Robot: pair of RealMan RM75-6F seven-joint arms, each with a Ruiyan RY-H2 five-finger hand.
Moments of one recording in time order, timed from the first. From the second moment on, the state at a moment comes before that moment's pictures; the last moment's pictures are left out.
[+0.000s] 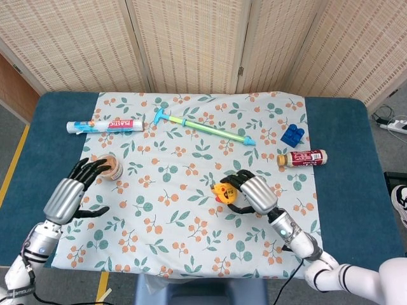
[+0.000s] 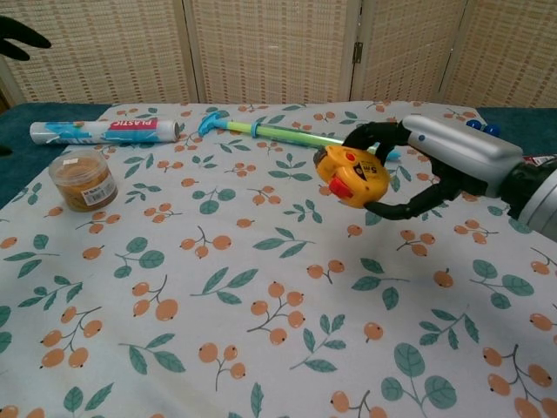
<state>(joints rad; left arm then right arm) -0.40 -1.12 -0.15 -1.72 1.60 1.25 -0.19 0.62 -1.64 0.07 -1.22 -1.63 1.23 0.24</state>
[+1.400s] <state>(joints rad) -0.79 -1.22 -0.27 -1.83 1.29 0.90 -0.08 0.80 -2.17 0.15 -0.40 -1.66 1.56 0.69</state>
